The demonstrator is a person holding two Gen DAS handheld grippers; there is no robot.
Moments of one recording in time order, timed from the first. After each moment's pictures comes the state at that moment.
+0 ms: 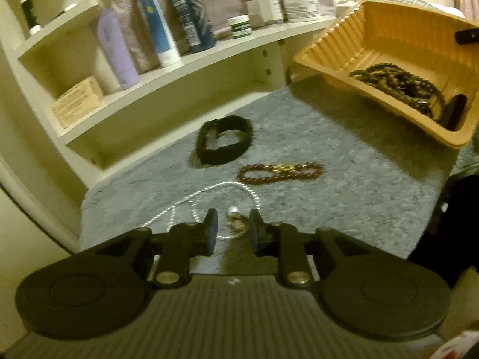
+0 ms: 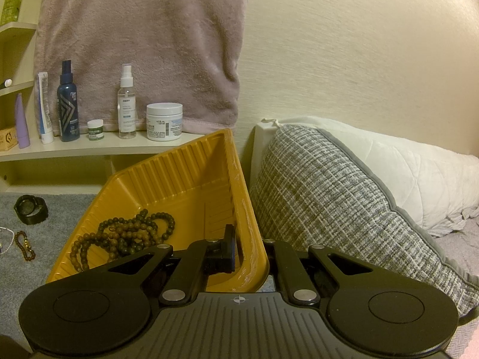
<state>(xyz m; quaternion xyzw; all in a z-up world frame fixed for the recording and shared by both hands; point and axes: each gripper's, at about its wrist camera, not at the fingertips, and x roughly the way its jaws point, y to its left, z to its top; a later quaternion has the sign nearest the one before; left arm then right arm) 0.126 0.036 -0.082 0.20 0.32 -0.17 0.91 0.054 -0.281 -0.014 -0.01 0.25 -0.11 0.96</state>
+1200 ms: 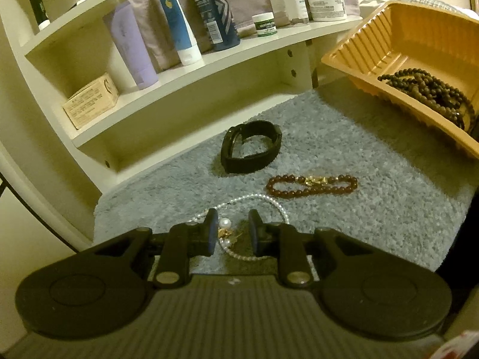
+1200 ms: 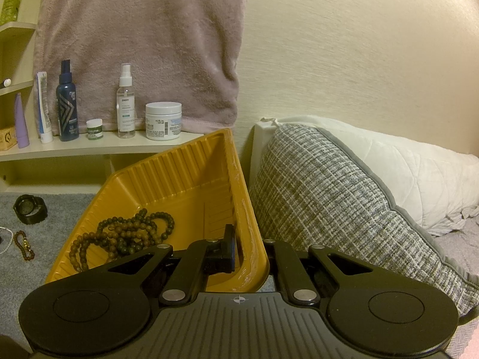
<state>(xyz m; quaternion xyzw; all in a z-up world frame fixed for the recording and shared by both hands) 0.147 0.036 -0.082 0.20 0.32 -0.14 0.91 0.053 -0.281 -0.014 -0.01 0.25 -0.11 0.96</state>
